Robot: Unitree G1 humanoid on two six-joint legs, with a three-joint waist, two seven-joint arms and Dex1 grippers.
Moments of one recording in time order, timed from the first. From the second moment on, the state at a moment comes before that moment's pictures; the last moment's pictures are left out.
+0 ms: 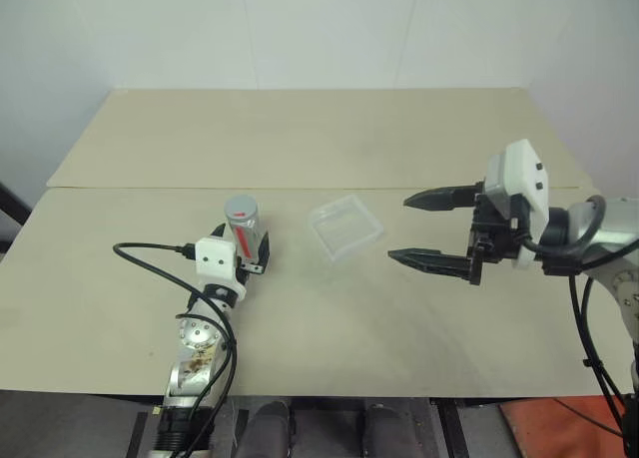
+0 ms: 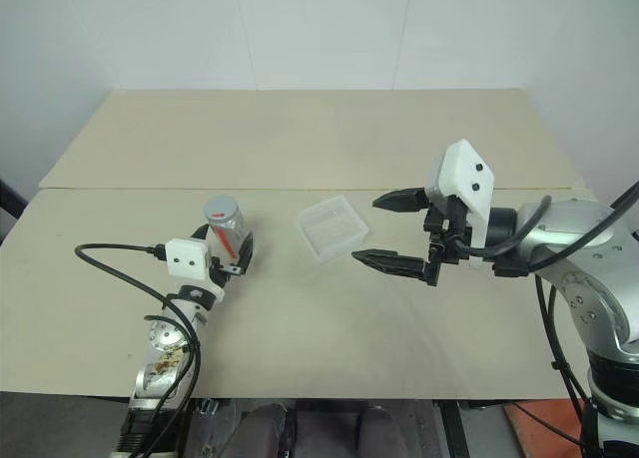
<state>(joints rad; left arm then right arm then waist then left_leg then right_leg) -0.12 0.11 0.06 -0.06 -0.04 -0.02 -0.15 -0.50 -0.92 -0.16 -0.56 0.75 0.86 0.92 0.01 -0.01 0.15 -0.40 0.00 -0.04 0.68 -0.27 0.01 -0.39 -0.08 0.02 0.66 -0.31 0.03</state>
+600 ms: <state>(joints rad) -0.18 0.13 0.05 0.01 -0.01 -0.01 -0.12 -0.49 -0.93 -0.13 -0.55 0.74 0.85 0.91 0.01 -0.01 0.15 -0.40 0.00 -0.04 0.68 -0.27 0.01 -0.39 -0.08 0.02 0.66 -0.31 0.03</state>
